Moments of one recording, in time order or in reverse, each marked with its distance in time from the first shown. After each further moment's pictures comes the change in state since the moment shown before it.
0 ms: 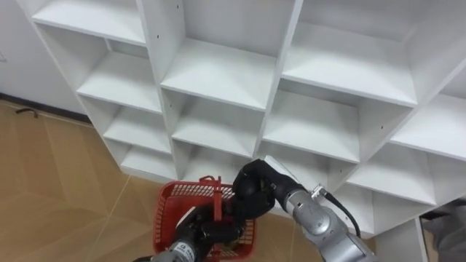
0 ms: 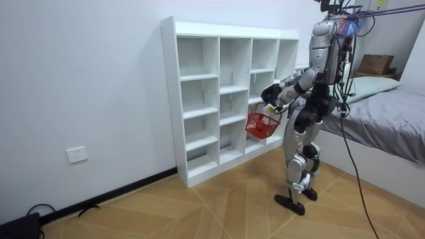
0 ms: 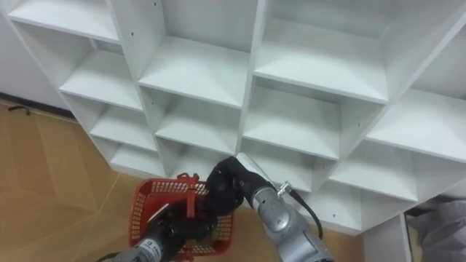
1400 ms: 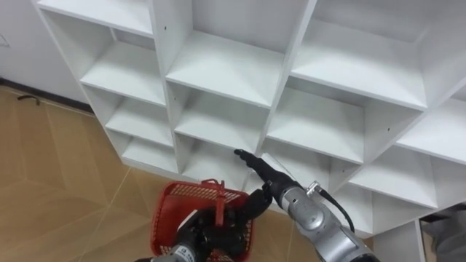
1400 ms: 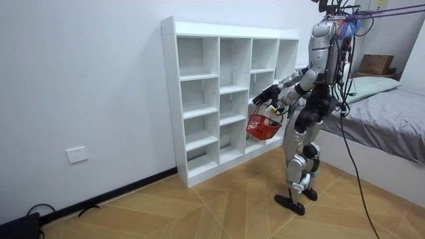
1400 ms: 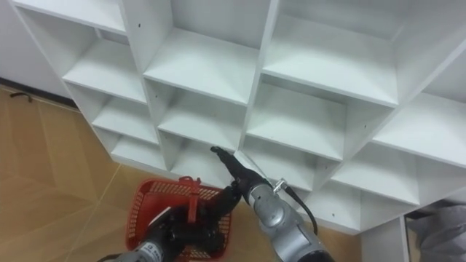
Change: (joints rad) left arm 0.009 0.010 -0.009 0.001 0.038 0.004 -0.015; right arm -0.055 0.017 0.031 0.080 0.049 -0.001 -0.044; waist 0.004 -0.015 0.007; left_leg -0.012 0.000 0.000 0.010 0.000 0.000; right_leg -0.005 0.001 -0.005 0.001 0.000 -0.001
